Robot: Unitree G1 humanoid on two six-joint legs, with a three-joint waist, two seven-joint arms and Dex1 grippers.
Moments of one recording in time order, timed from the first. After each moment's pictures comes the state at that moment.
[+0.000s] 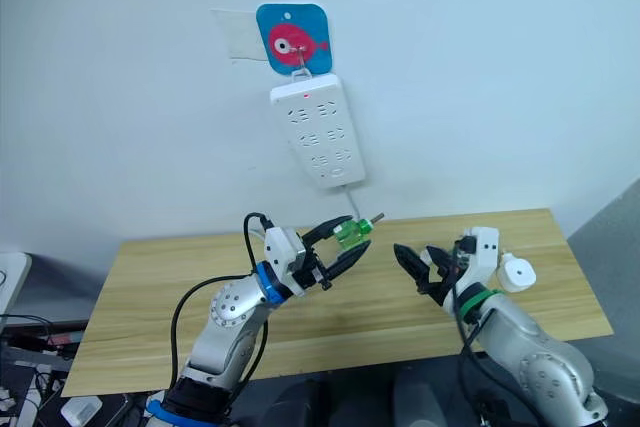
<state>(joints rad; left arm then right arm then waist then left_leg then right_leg) -0.16 0.21 -0.18 -0.03 -0.24 -0.20 -0.71 0.05 -0.52 0.13 -0.43 0.89 0.44 0.03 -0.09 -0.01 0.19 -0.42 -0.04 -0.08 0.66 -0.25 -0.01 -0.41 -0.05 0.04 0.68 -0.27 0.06</state>
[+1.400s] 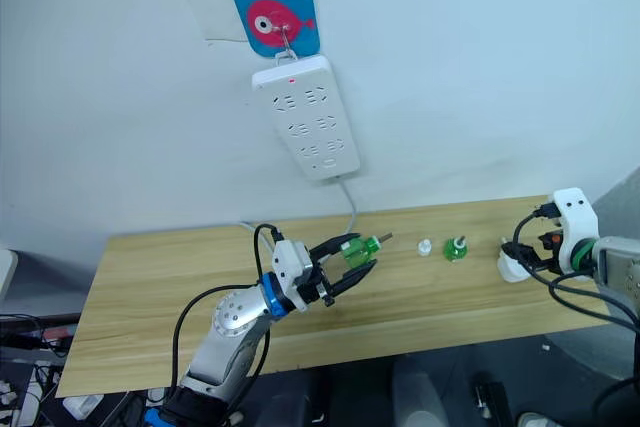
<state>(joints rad) -0.11 0.21 -0.25 -0.05 -0.24 -0.18 -0.78 -0.34 -0.98 -0.12 0.04 0.56 1.08 0.55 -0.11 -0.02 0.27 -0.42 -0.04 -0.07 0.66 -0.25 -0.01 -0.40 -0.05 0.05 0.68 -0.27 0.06</state>
